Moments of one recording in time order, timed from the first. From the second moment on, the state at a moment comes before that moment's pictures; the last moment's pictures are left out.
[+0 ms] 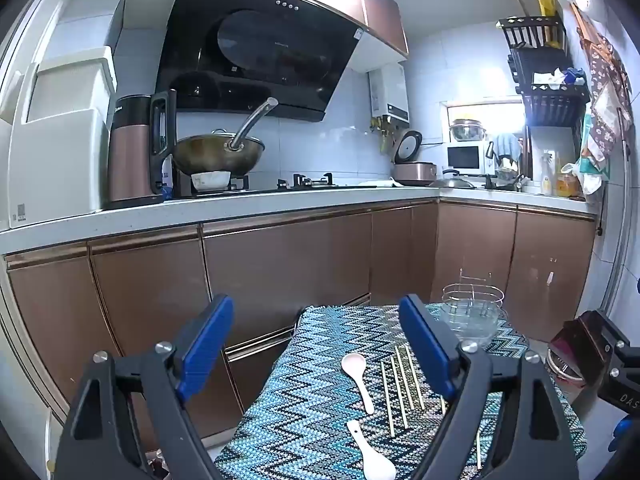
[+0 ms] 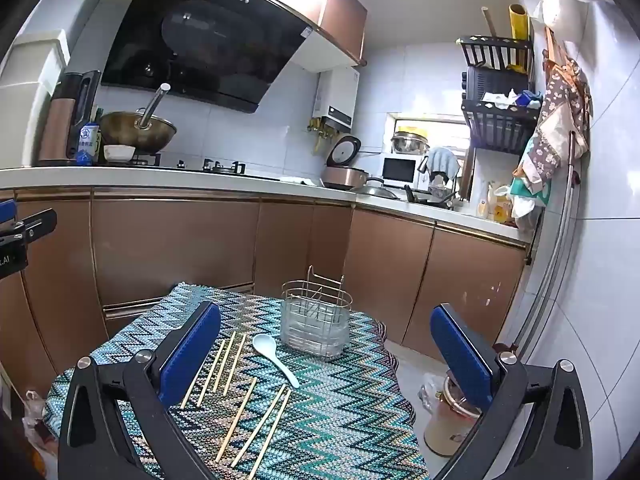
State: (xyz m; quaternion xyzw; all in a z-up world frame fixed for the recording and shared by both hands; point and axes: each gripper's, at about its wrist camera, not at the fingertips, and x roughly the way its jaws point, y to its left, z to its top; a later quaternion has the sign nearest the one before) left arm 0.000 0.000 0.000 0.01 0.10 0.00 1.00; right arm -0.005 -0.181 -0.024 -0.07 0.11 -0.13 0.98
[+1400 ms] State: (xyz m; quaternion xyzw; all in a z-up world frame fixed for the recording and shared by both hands) left arm -0.002 0.002 -0.010 -0.01 0.11 -0.01 0.99; right arm -0.007 -0.180 -0.021 -0.06 0.11 -0.13 0.98
